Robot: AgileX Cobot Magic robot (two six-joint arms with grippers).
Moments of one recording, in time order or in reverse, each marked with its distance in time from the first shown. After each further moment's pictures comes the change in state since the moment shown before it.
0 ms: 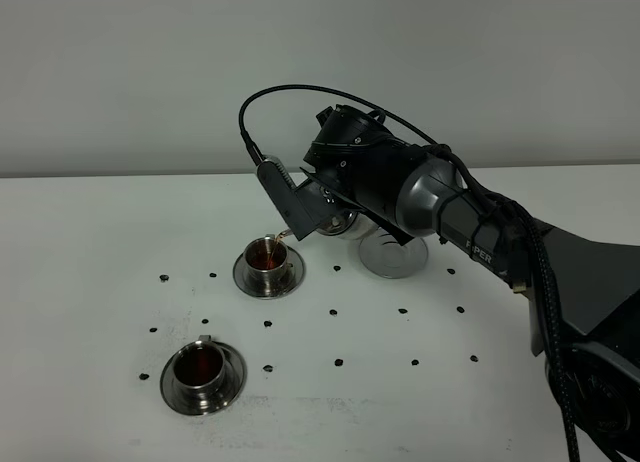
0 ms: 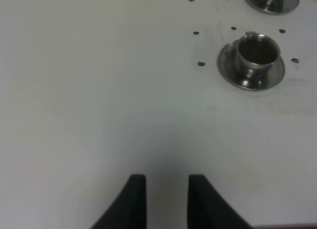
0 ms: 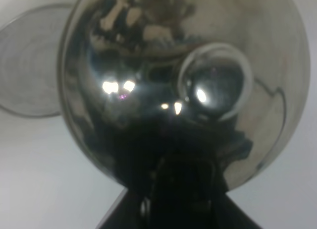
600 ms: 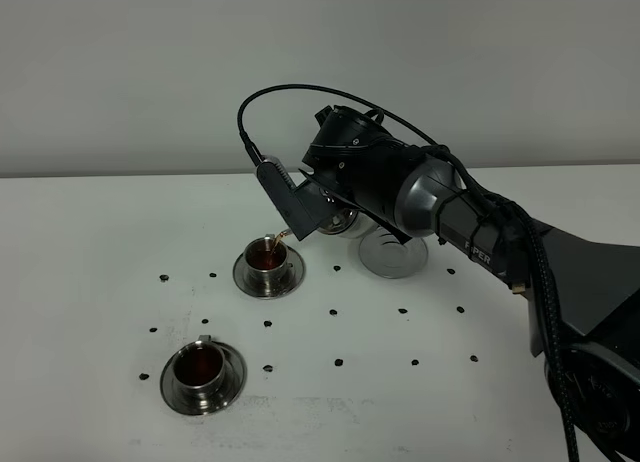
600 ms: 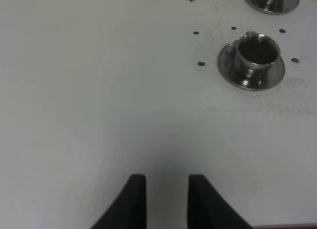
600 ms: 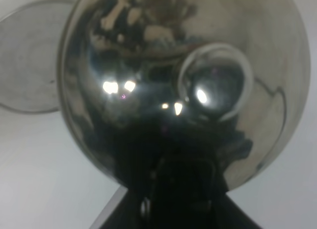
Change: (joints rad) left arm 0.000 0.000 0.000 0.000 0.000 0.000; right arm 0.001 0.000 0.000 -0.016 0.000 0.000
